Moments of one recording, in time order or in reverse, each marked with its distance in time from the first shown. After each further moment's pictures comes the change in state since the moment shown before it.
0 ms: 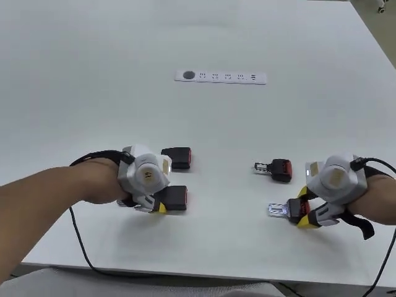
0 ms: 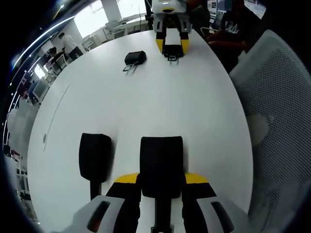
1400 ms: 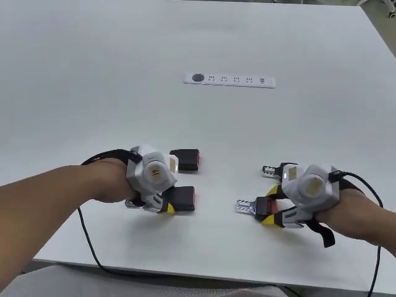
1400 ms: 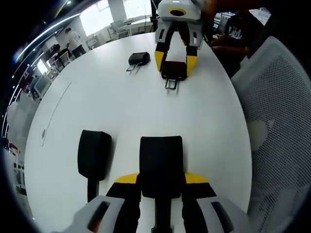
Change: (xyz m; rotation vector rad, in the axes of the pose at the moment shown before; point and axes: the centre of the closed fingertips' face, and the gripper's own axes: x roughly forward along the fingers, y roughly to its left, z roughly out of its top) left arm 0.000 0.001 0.000 -0.041 -0.021 -0.011; right arm 0.032 0.005 0.101 0.010 -0.236 -0.071
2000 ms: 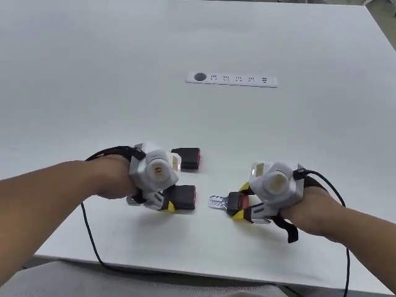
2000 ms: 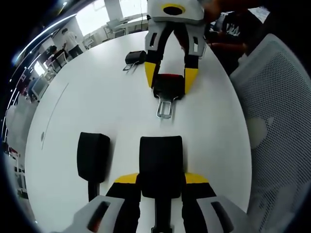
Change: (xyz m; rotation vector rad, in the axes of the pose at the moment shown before) left arm 0.001 -0.001 0.001 0.027 0.023 -0.013; right arm 0.030 0.005 0.046 -0.018 -0.048 0.007
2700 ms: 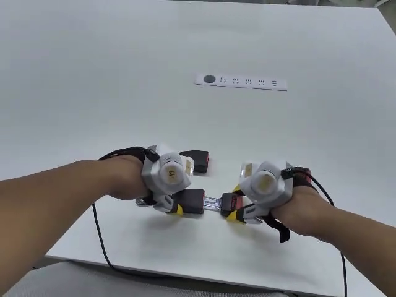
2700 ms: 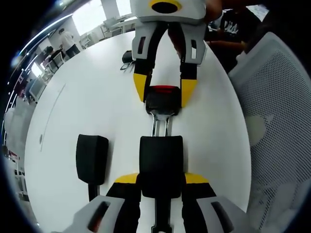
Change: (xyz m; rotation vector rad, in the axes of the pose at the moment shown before) left arm 0.001 0.000 0.001 0.016 0.019 -0.016; right arm 0.015 -0.002 0.022 -0.034 0.019 0.021
